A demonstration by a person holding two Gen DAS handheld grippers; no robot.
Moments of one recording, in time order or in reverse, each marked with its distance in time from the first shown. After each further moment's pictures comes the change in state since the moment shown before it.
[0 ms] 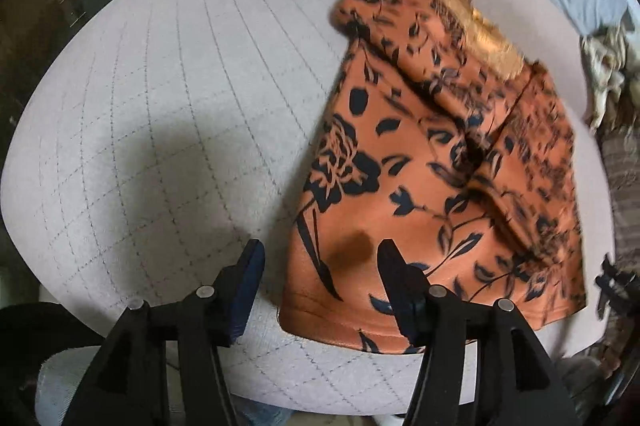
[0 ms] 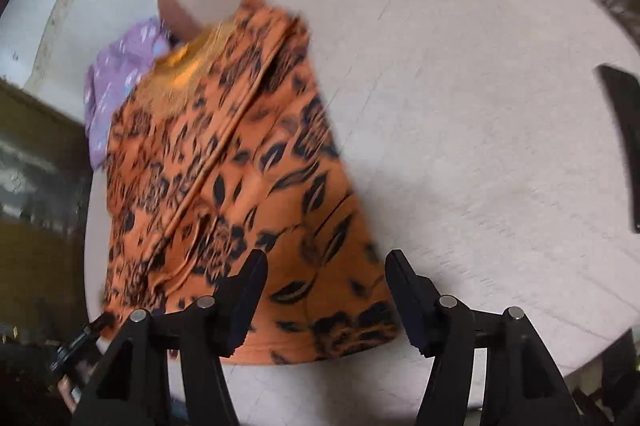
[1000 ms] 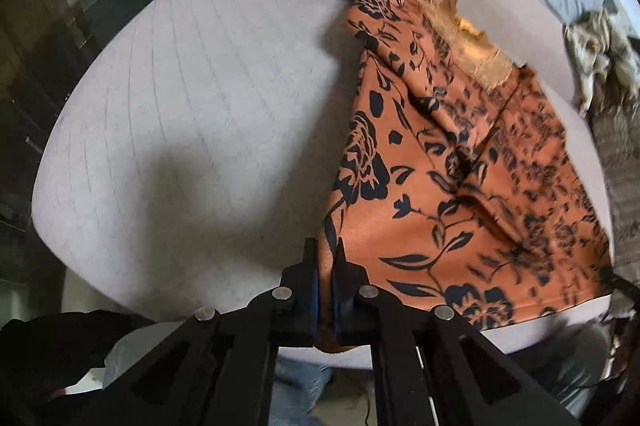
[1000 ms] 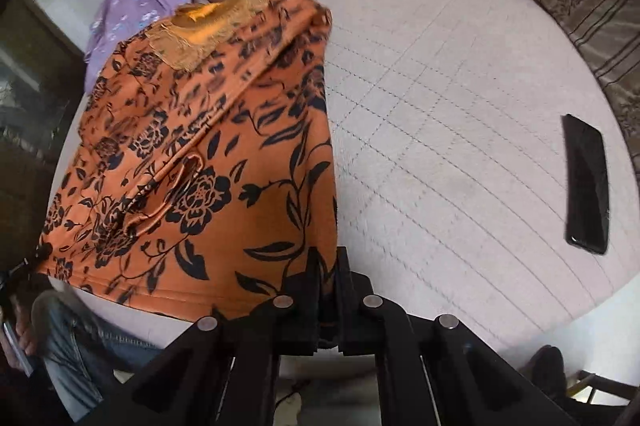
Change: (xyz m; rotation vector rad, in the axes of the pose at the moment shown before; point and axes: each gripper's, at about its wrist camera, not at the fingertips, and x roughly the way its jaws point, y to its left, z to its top) left arm -0.040 0.016 -0.005 0.106 0.017 0.052; right arm -0.036 0.036 -0.027 -0.244 0.072 -0.140
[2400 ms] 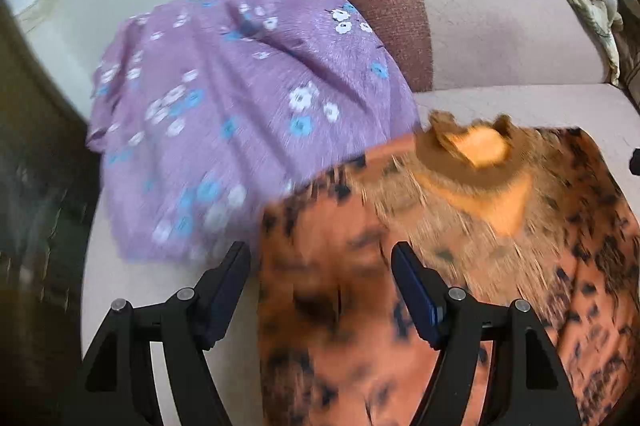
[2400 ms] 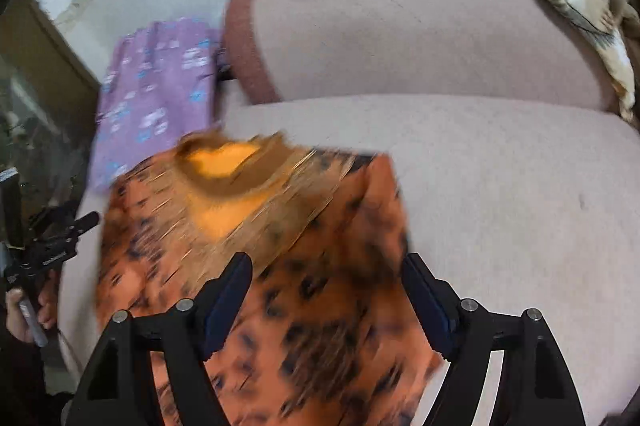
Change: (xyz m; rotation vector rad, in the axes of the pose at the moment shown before) left arm 0.118 -0.168 0.337 0.440 -0.215 0.142; right arm 0.135 0.079 0.364 -0.142 -0.127 0.127
